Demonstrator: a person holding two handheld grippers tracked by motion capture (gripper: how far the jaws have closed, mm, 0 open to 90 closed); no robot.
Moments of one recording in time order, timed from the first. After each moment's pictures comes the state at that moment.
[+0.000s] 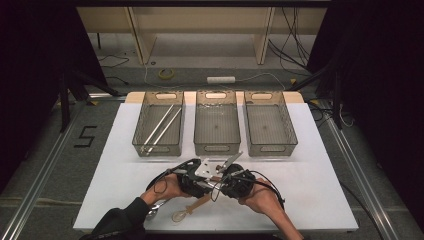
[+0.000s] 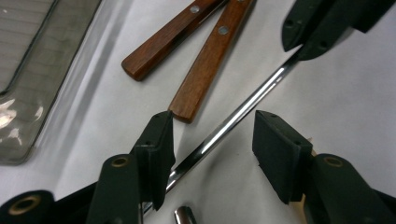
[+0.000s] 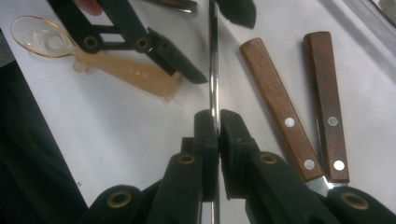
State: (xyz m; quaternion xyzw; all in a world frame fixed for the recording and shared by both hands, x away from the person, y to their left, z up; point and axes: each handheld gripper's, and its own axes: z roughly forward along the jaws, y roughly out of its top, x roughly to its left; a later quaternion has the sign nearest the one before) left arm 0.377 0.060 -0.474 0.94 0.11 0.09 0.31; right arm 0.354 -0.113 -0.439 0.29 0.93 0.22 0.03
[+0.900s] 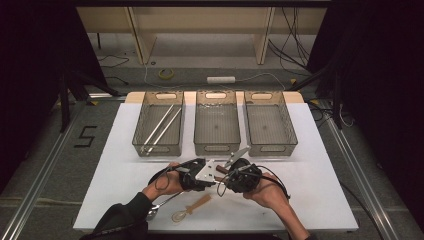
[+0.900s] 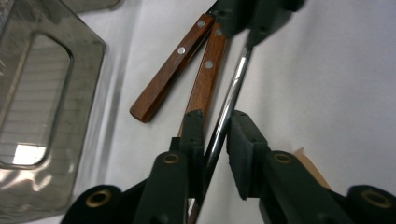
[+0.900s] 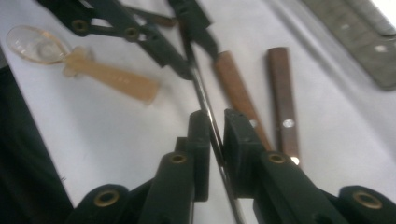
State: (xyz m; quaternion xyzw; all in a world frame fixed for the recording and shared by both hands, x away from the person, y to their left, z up) left arm 0.376 0.055 -0.453 0.94 -0.01 0.14 0.30; right arm 0.362 -0.130 -0.424 0.28 0.93 0.24 0.05
